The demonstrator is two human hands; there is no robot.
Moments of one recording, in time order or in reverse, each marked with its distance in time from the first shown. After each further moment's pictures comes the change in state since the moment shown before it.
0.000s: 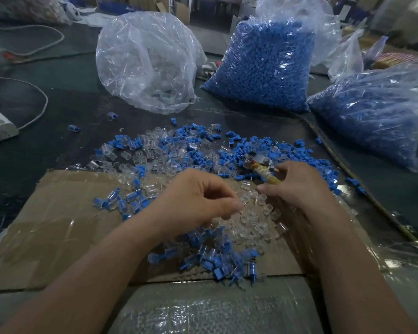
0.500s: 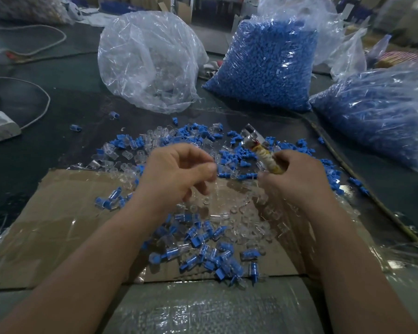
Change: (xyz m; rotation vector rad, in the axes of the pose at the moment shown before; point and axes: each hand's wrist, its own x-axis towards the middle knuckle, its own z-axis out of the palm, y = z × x) left_hand 0.004 -0.003 -0.016 -0.200 0.404 0.022; right_hand -0.015 -0.013 -0.010 0.236 0.146 -0.219
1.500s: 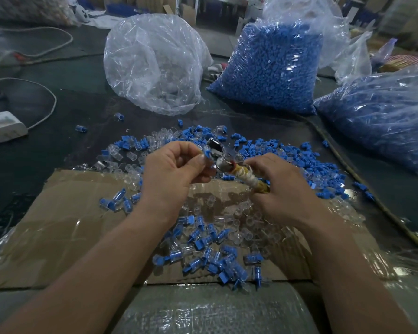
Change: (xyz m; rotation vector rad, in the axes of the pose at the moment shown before) left_hand 0.005 -0.008 0.008 -0.191 0.209 0.105; right_hand -0.018 -0.031 0.001 -0.036 -0.164 -0.387
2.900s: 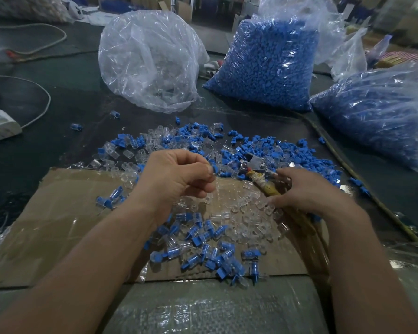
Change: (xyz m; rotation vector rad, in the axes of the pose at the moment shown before) left_hand 0.003 0.006 -0.007 0.024 -0.175 -0.304; right_hand 0.000 0.052 -0.009 -0.053 -0.310 0.603
